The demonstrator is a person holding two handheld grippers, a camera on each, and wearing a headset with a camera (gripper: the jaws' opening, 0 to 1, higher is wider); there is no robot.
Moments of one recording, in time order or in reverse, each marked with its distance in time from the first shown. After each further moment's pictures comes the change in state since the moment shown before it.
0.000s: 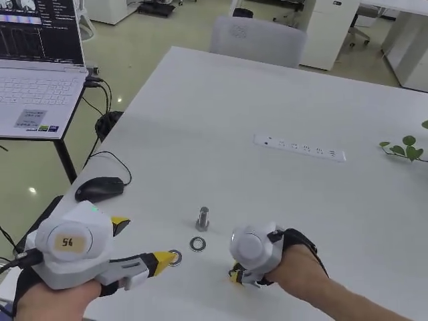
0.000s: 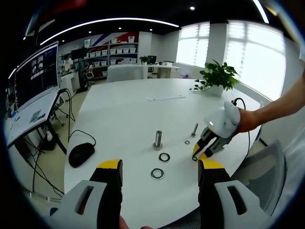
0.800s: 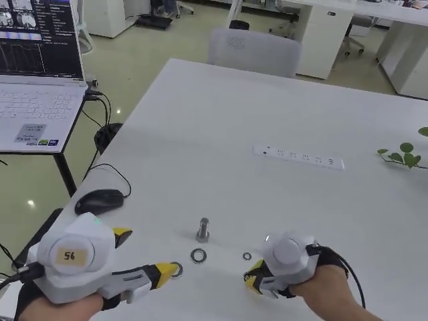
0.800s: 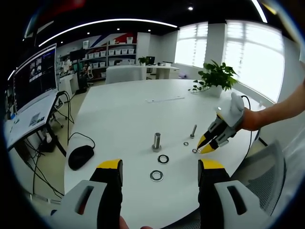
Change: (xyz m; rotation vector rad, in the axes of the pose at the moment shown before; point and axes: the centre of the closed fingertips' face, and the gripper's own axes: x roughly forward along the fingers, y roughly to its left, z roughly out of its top) left arm 0.001 -0.002 0.005 0.012 -0.006 -0.010; right arm -0.037 -0.021 -0.016 0.256 -0.176 -0.083
